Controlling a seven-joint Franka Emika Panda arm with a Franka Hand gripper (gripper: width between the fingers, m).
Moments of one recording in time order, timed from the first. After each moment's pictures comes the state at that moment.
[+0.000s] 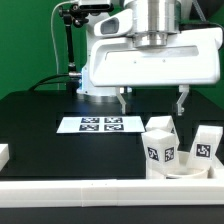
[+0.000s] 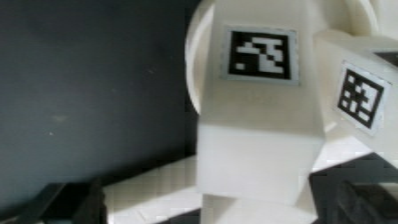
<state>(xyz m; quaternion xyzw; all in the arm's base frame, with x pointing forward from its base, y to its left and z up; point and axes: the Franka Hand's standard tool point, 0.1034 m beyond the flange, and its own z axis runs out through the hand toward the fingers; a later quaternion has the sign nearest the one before) 0.601 0.038 0.109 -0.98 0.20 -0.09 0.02</state>
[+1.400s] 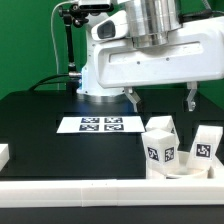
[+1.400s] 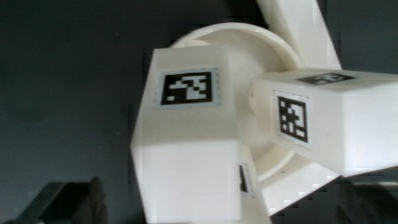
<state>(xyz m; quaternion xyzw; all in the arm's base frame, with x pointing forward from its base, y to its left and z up) 0.605 0.059 0.112 -0.96 0.26 0.00 0.08</state>
